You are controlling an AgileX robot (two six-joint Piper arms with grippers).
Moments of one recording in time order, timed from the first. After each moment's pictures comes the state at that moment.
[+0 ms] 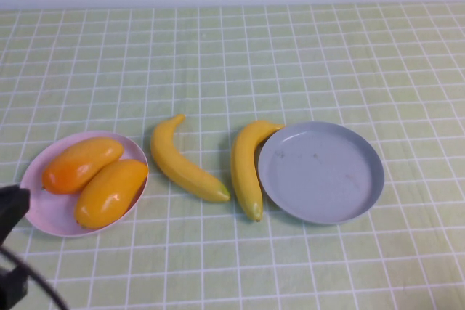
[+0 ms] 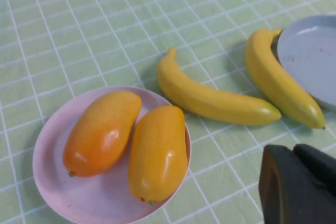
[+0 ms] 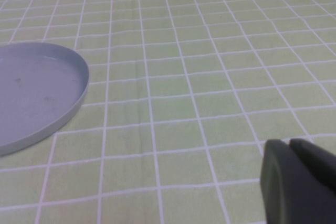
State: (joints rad) right arm -0.05 -0.01 0.03 0.12 0.37 -0.05; left arm -0.42 0.58 -0.65 0.01 0.65 0.01
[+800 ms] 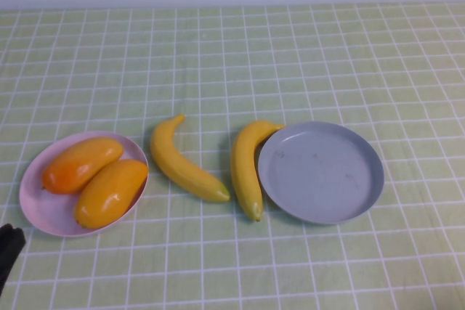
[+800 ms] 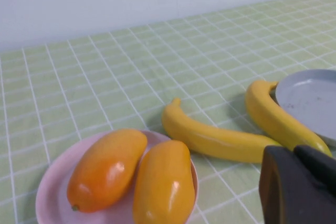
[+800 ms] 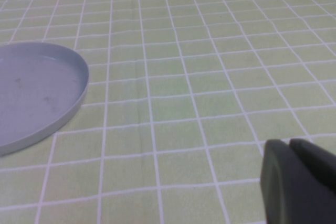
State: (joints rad) right arm -0.05 -0.01 0.03 0.12 0.37 -0.05; left arm -0.42 0.21 -0.30 0.02 0.38 0.02
